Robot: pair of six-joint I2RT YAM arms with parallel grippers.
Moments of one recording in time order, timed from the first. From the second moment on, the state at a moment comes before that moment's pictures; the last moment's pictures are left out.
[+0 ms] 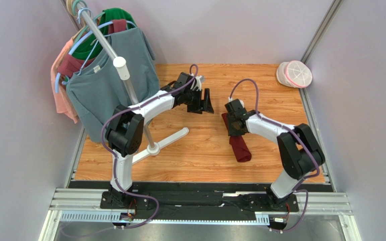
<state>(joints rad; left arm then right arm) -0.56 2.02 1.58 -0.38 0.44 -0.49 0.48 1.65 0.96 -0.43 0.20 0.37</state>
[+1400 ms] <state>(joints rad) -0.89 1.20 1.15 -0.24 0.02 -0.17 0.29 1.11 1.14 -0.42 -0.04 0.32</state>
